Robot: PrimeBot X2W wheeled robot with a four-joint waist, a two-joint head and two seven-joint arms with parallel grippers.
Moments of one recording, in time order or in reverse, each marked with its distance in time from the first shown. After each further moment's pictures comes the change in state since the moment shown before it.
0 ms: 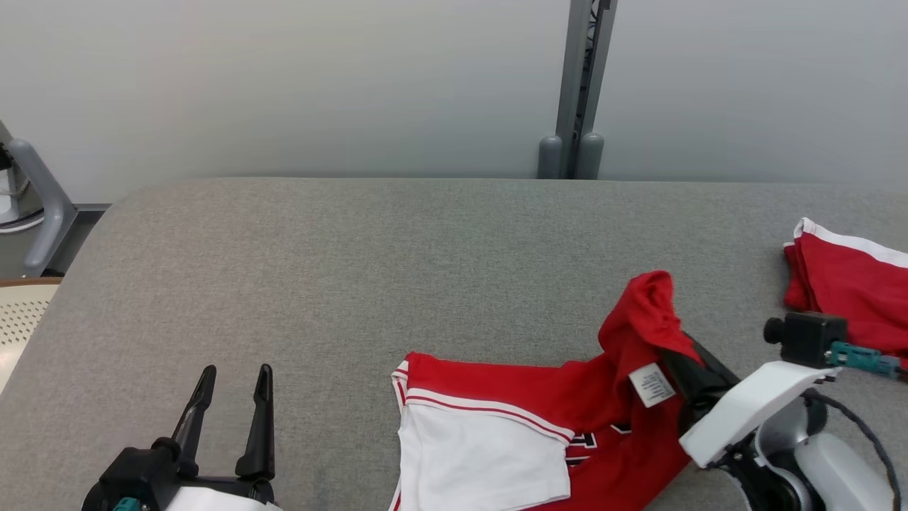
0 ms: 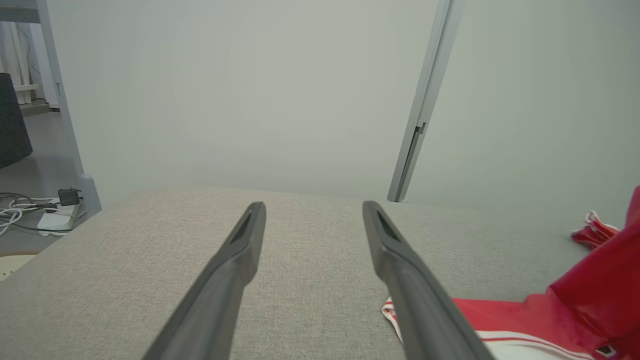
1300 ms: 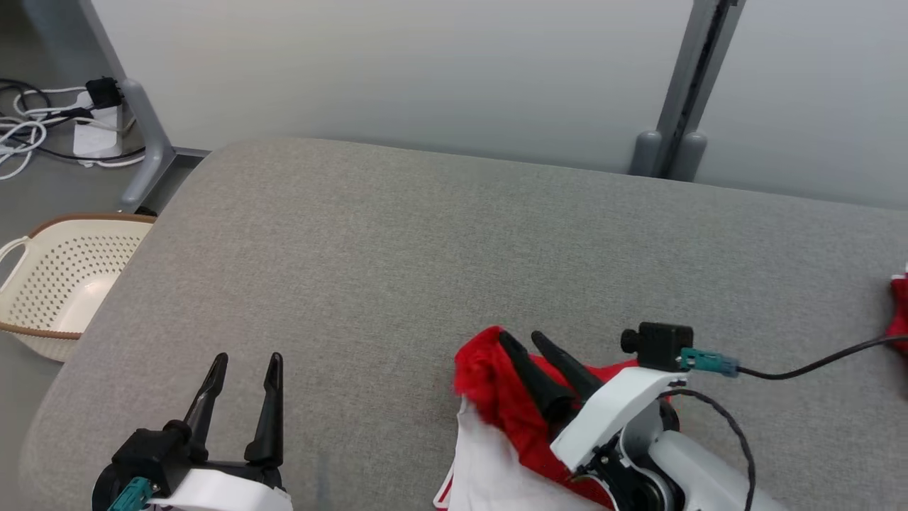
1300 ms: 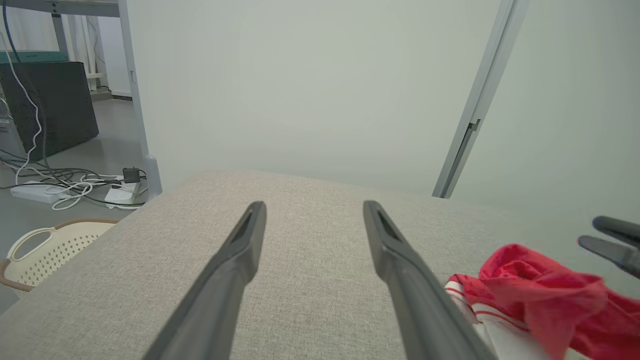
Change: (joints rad) left arm -0.057 -0.005 -0.013 0.066 0.006 -0.021 0.000; right arm -0.190 0.254 0.351 0.288 0.172 0.000 -0.149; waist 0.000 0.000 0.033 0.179
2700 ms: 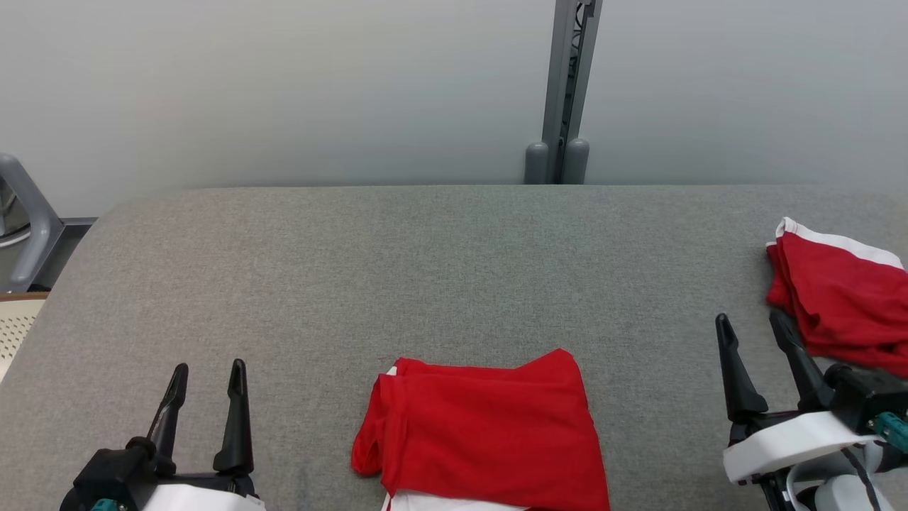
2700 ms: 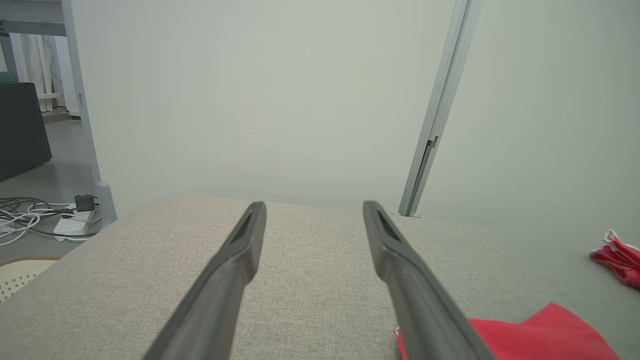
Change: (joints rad) left arm 0.052 -0.034 0.109 -0.059 0.038 0.000 0.000; right arm 0.316 -0.079 -0.662 -0.214 -0.748 0.000 -0.124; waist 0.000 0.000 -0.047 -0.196
